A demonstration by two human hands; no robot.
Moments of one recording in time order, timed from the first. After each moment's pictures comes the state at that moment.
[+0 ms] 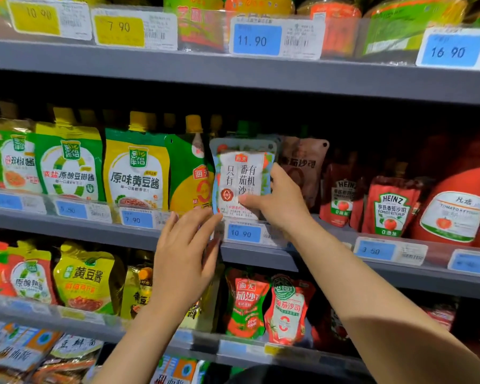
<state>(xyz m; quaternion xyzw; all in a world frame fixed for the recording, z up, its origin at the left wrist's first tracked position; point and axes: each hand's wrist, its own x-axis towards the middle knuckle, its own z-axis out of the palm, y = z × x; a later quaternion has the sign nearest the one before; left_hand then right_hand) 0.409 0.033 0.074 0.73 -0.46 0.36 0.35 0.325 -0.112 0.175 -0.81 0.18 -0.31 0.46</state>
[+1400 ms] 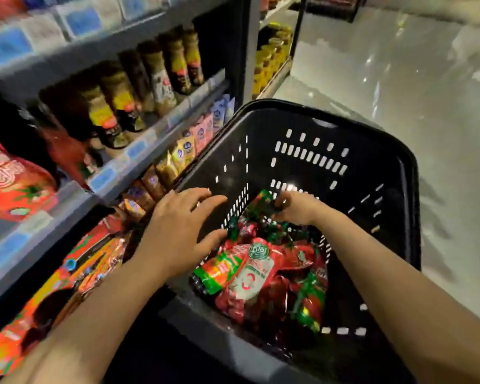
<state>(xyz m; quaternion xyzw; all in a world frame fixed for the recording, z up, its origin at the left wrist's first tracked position) -0.033 -0.151 -0.076 0.37 -0.92 -0.07 0.12 -0.287 -0.127 -0.084 -0.56 0.78 0.00 0.28</state>
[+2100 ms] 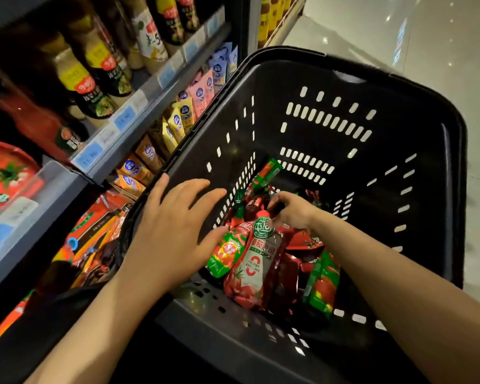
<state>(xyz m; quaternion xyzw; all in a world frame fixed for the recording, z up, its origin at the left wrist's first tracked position) -0.032 -0.142 -0.078 0.39 -0.91 -0.08 0.08 -0.278 -0.128 -0.173 -0.40 0.75 -0.17 0.50</state>
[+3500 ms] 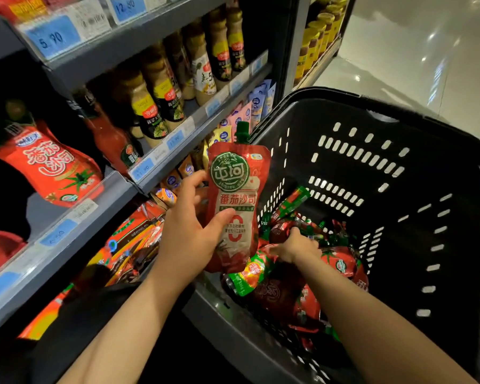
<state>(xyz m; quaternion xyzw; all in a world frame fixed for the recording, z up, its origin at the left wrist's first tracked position) -0.022 -0.142 -0.060 0.50 -0.68 -0.38 0.37 -0.222 -0.138 -0.199 -0.34 0.86 0.03 0.37</state>
